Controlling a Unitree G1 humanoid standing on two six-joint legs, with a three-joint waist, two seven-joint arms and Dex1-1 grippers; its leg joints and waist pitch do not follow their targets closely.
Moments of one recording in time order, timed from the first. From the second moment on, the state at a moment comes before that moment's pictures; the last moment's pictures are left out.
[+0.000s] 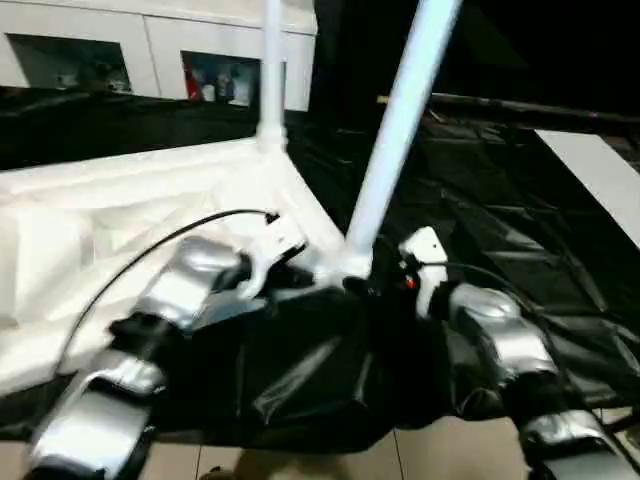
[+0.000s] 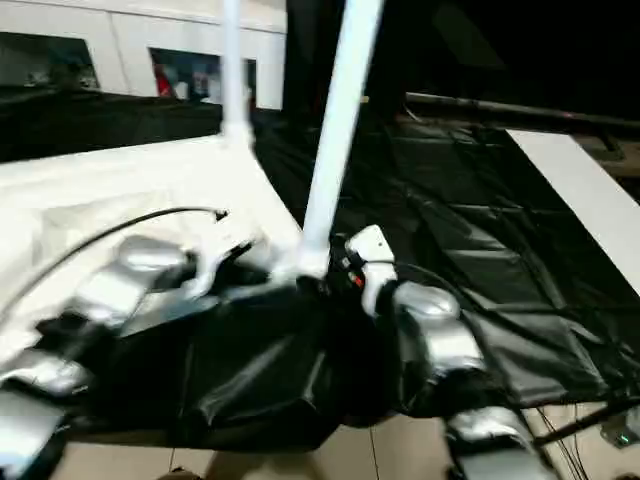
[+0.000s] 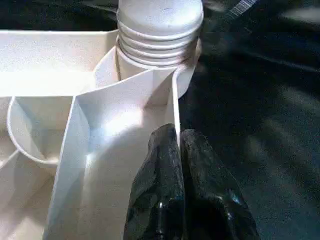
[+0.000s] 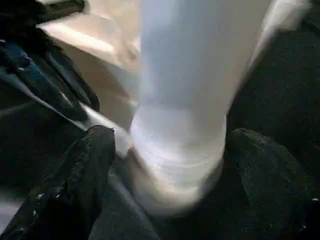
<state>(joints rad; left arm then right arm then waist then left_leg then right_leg) -0.65 0.41 -0.33 0.54 0.00 0.27 -1.20 -0.47 -0.26 0.13 0.57 0.16 0.05 0.90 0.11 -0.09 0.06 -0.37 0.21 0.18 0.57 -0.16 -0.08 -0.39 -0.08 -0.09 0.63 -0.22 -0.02</state>
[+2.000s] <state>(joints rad) -0.74 0.22 -0.29 0.72 0.07 0.26 -0.87 -0.52 -0.18 0.06 0.75 0.14 -0.01 0.67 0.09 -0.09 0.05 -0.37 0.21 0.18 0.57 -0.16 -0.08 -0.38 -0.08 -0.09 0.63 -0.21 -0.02</state>
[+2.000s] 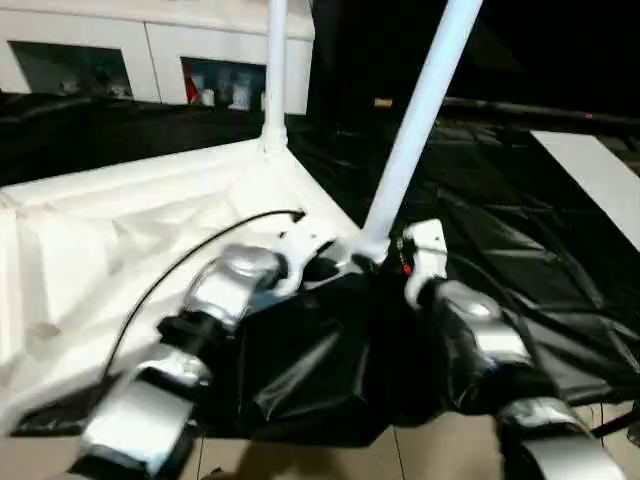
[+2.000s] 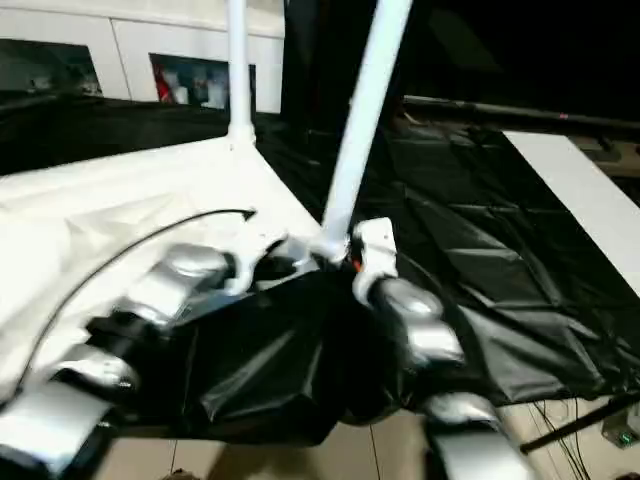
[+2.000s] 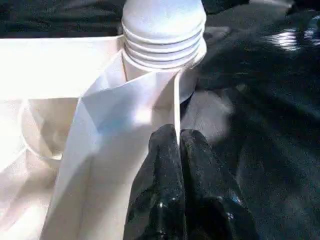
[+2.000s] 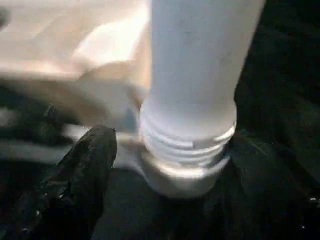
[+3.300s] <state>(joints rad) -0.67 0.39 -0.39 0.53 0.07 0.26 -1.21 -0.43 -0.29 0.18 0.52 0.11 0.00 0.97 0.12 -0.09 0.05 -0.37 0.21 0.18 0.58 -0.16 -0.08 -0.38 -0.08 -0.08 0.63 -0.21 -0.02</state>
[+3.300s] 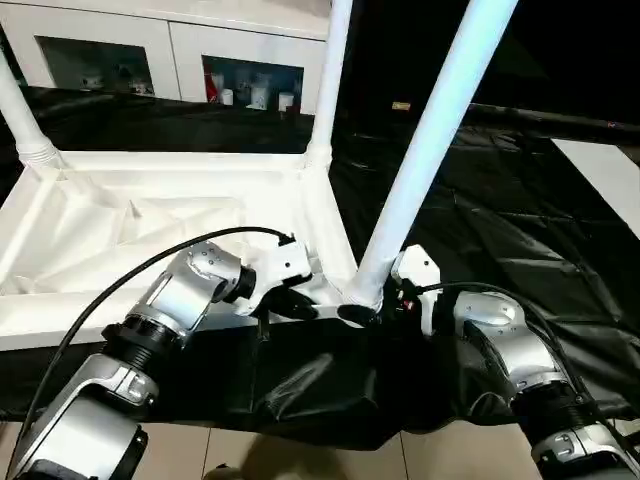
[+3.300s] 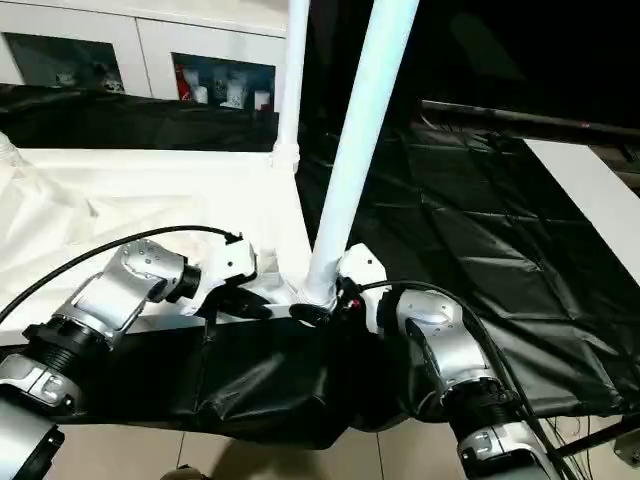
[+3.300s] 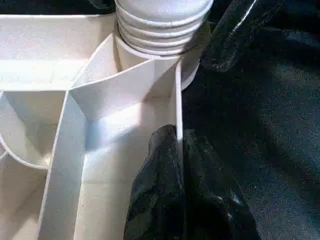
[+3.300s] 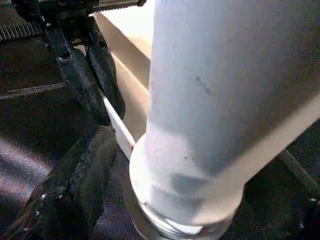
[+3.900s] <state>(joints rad) -0.55 0.41 -0.32 0.42 0.02 0.24 -1.20 -0.42 -0.28 0.18 0.52 0.11 0.00 0.96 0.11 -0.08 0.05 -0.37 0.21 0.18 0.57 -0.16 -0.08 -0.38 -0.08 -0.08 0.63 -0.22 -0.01</state>
